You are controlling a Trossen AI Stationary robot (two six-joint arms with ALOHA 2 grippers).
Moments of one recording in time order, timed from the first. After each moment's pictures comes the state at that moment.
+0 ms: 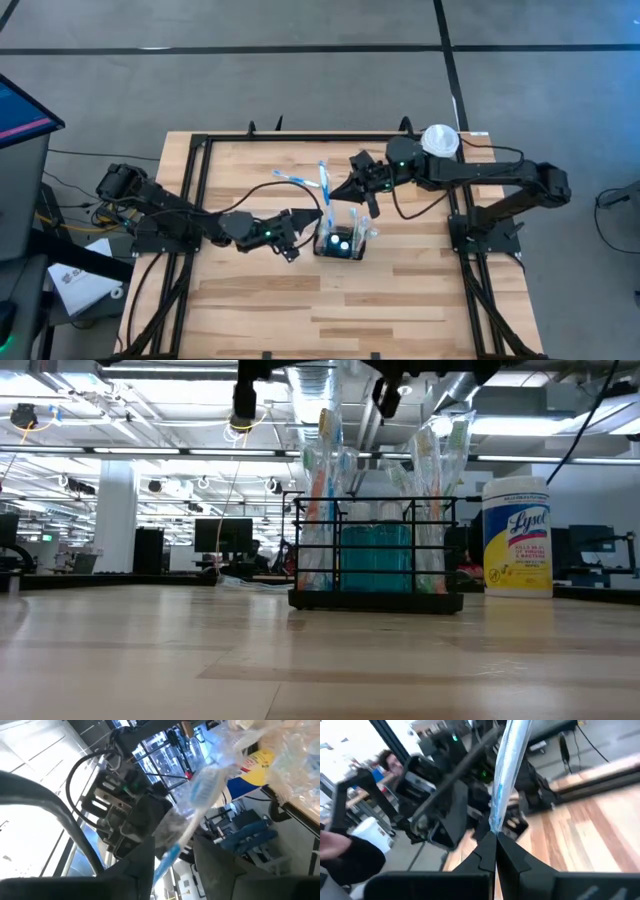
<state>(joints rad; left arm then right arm) -0.31 1.46 0.76 0.83 -0.68 2.12 -0.16 1.35 1.02 0.15 -0.45 0.39</state>
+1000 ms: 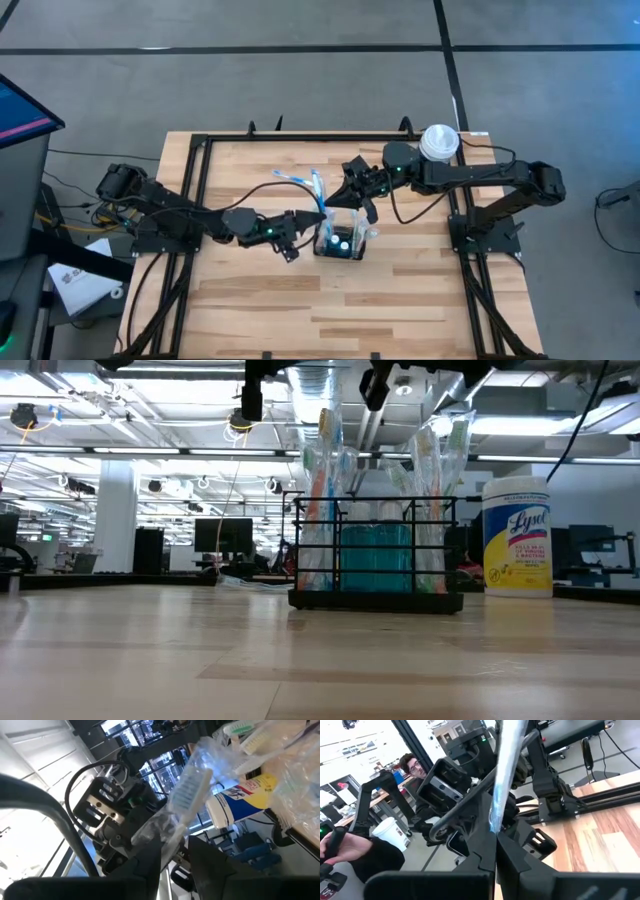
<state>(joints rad) -0.28 1.46 0.76 0.80 -0.53 2.05 -0.13 1.40 1.02 0.28 -0.50 0.42</state>
